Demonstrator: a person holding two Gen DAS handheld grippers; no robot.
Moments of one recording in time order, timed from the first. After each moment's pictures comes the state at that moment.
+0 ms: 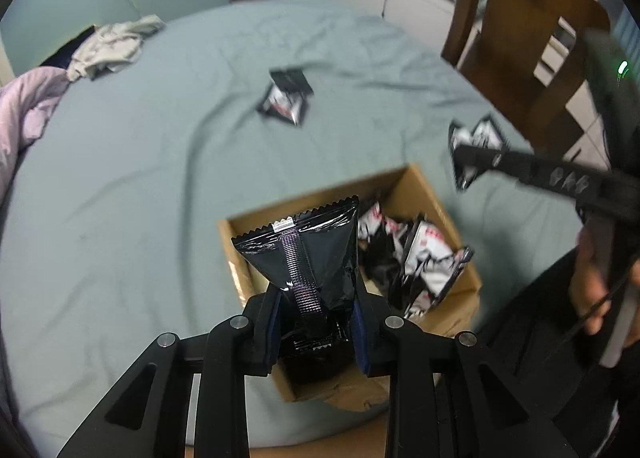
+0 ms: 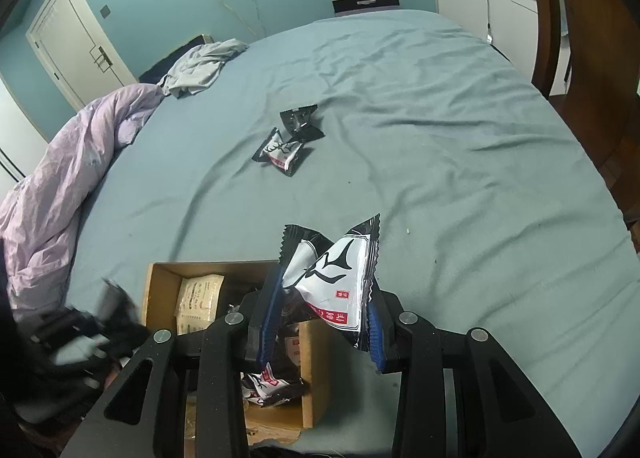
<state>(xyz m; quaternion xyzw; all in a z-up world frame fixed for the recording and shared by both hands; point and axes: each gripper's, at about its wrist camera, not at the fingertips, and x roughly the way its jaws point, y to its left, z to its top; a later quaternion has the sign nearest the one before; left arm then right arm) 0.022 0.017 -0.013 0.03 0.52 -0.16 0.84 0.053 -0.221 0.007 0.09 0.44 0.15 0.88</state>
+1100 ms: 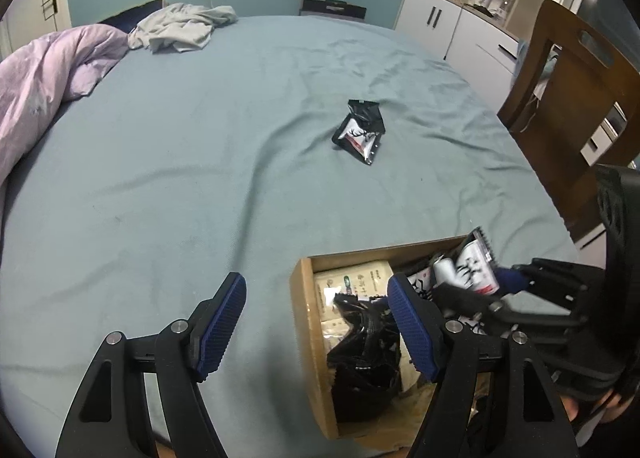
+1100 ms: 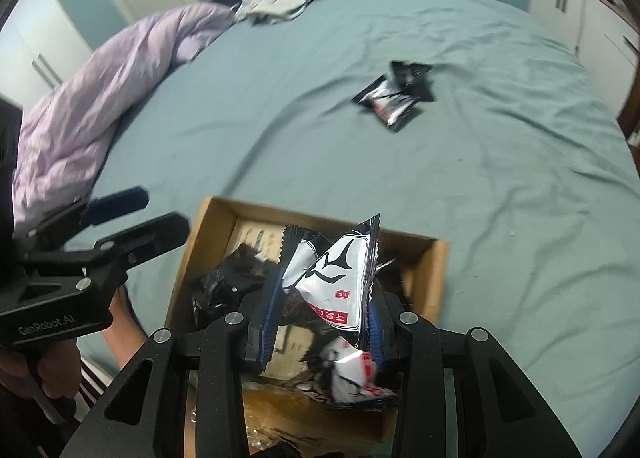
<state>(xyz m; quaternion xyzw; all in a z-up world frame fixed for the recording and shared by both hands) 0.042 0.063 -0.010 -0.05 0.49 -0.07 0.87 0.066 -0.147 -0.020 -0.02 0.49 0.26 0.83</state>
